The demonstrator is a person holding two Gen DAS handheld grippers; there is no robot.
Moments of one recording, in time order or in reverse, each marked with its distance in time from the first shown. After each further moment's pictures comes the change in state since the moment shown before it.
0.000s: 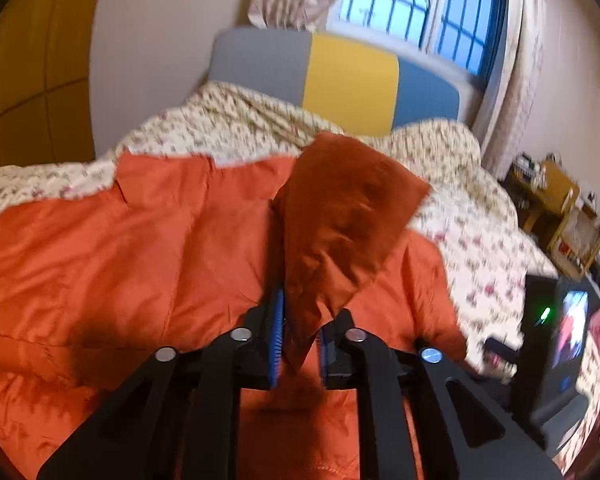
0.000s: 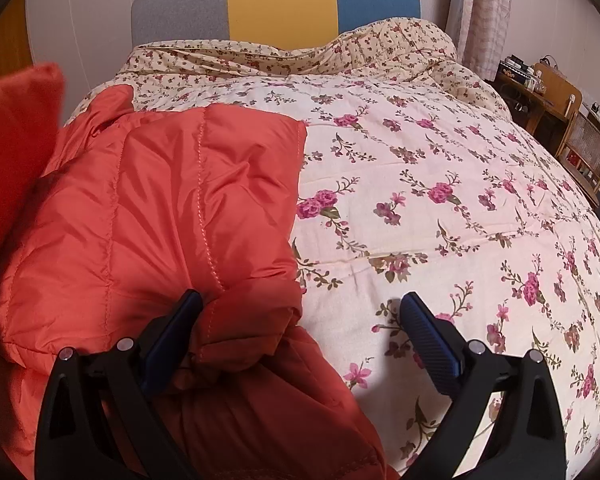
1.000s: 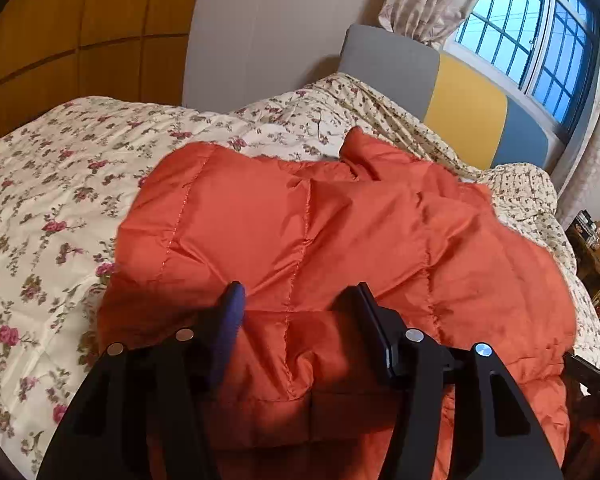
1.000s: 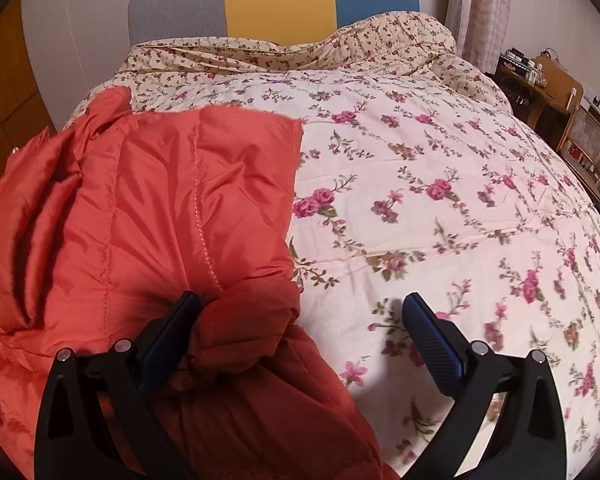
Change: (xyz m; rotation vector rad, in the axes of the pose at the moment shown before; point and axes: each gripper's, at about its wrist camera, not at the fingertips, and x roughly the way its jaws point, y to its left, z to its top) left arm -0.049 0.212 -0.032 -0.237 -0.011 0.181; right arm -0.008 -0.004 0.007 0.014 0.022 0.008
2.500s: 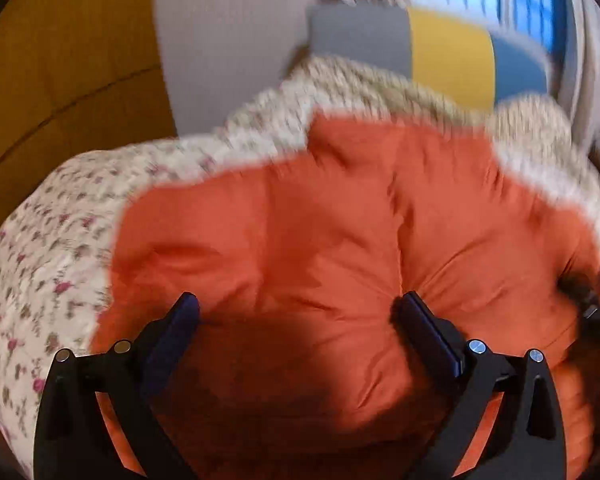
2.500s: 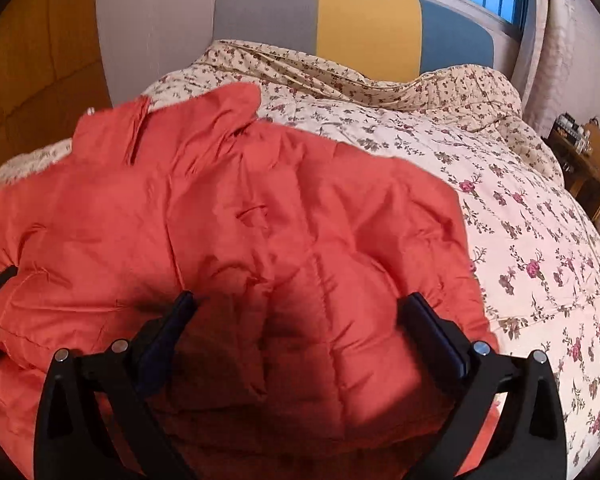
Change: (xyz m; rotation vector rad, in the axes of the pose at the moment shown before) left arm 0.042 -0.065 0.005 0.278 0.085 0.140; right arm -0.001 0.115 -0.001 -0.205 -0.087 0.091
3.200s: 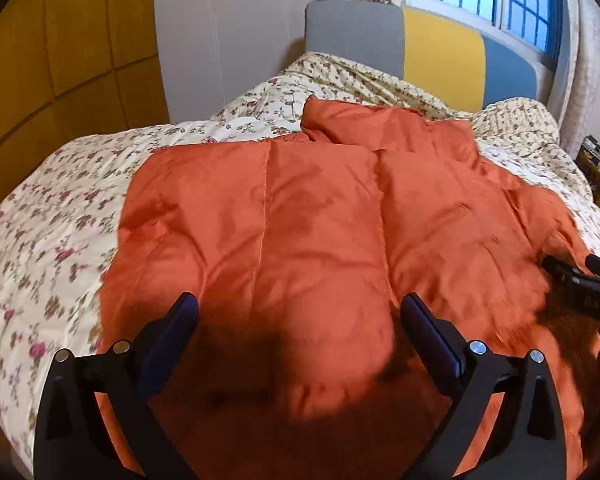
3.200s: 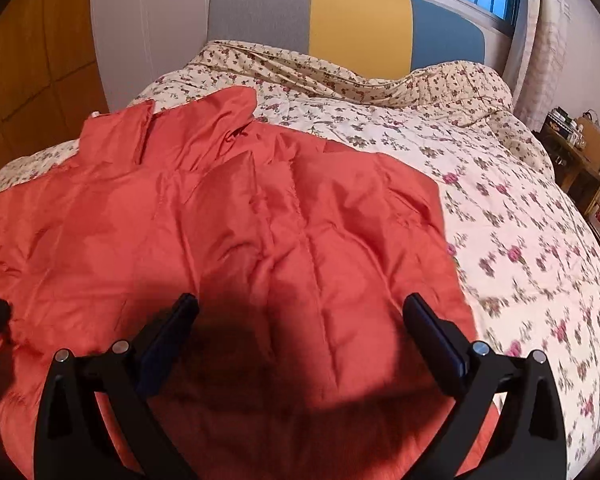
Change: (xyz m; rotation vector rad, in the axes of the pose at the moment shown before) left arm -0.042 0.008 -0.025 -0.042 -0.025 -0.044; right arm -0.031 -0.002 -0.007 0.028 0.020 -0.008
